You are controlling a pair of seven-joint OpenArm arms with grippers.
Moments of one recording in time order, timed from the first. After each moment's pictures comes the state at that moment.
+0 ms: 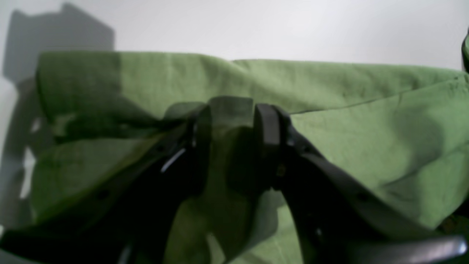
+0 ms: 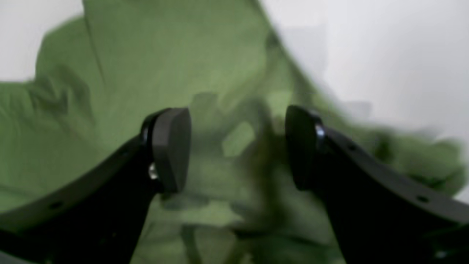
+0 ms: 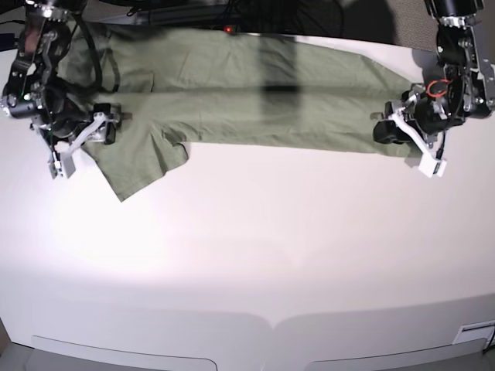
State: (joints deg) left arm 8.6 -12.1 -18.8 84.5 -36.6 -29.3 57.7; right arm -12.8 16.6 25.7 96.5 23.6 27.8 -60.8
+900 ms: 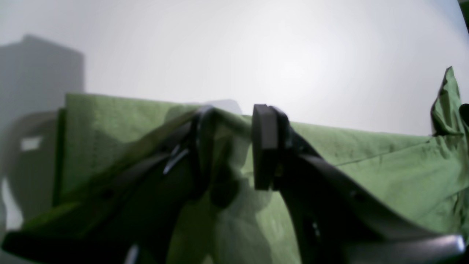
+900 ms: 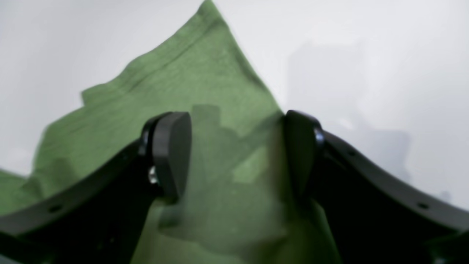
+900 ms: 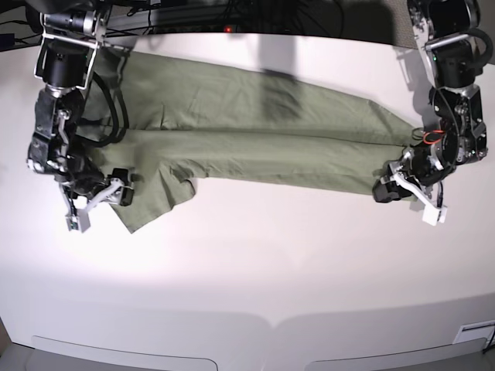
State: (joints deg) left arm -12.4 -12.3 -19.2 52.0 -27.8 -33.9 41.5; right arm 11.0 17.6 14.9 62.0 15.5 27.3 -44.9
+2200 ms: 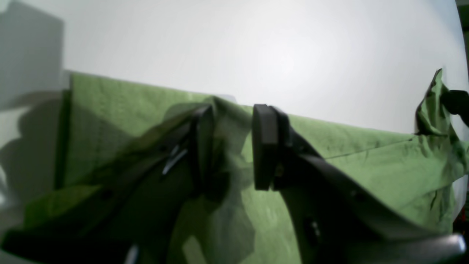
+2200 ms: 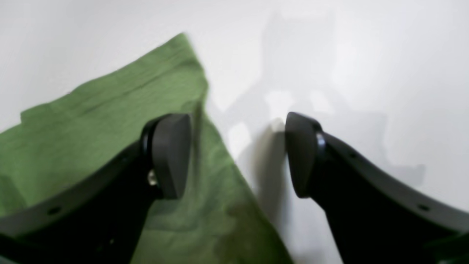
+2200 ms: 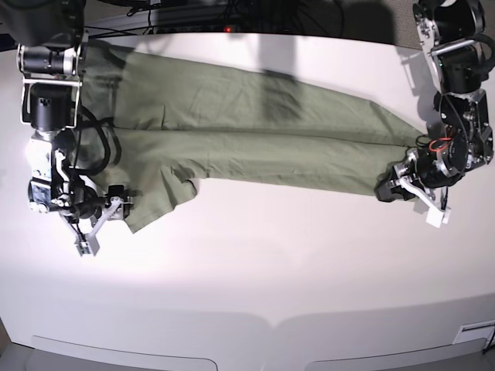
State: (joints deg) left arm -13.2 -13.7 -19.2 52.0 -34.8 -32.0 49.5; right arm 22.5 23.1 1.8 49.4 13.6 32.4 -46.7
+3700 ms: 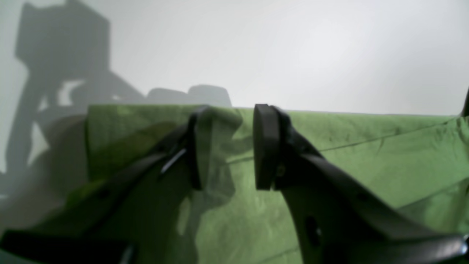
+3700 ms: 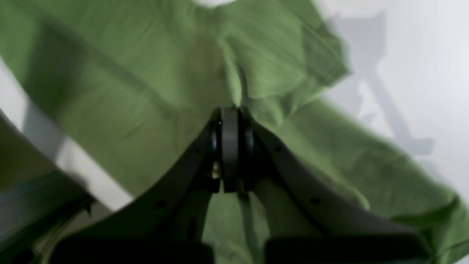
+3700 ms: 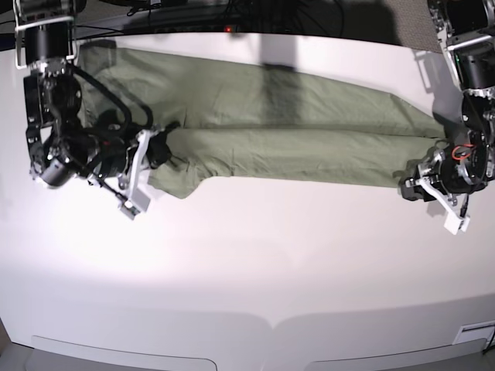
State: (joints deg) left arm -11.6 -18.0 -18.8 65.8 -35.2 -29.2 57.8; right arm 1.7 27.3 -1.9 97.3 43.2 34.6 -77.1
